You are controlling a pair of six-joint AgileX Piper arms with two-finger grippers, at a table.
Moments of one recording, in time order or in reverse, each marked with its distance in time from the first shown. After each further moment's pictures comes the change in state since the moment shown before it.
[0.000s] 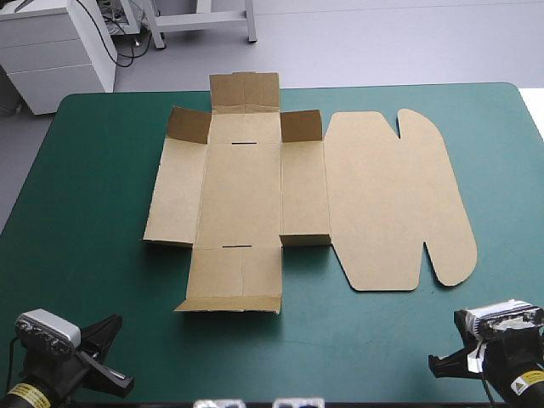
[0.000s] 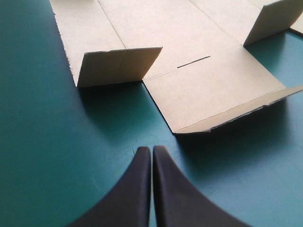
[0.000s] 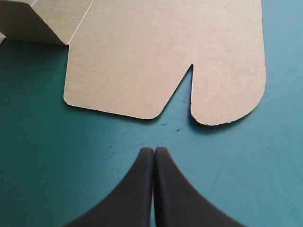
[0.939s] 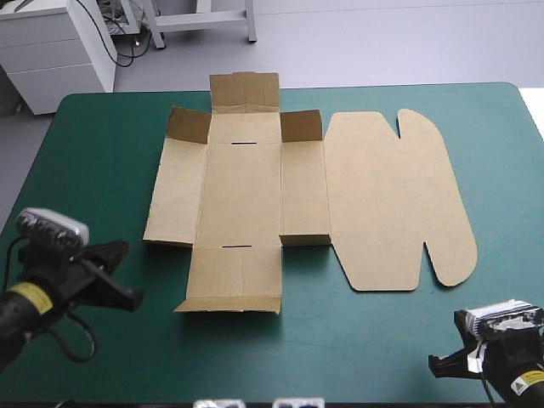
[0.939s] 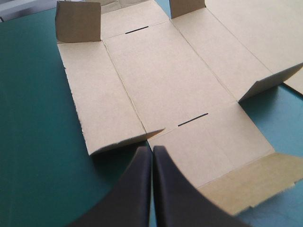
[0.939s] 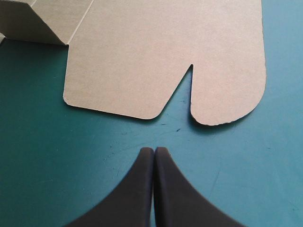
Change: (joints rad) left arm 0.000 0.521 -0.481 0.004 0.034 0.000; right arm 0.000 0.000 0.000 0.000 0.000 0.000
